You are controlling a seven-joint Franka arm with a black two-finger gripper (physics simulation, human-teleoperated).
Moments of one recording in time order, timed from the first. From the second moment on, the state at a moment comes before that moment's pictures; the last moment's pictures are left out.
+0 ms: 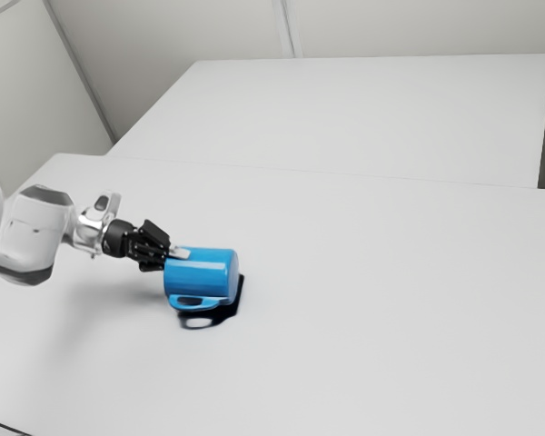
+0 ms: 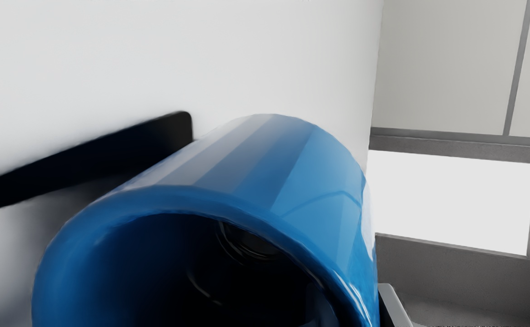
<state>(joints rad) 0.23 0.24 0.24 -2.16 -1.12 1.62 0.84</state>
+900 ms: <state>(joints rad) 0.19 0.10 -0.15 -1.79 -0.12 1.87 0.47</state>
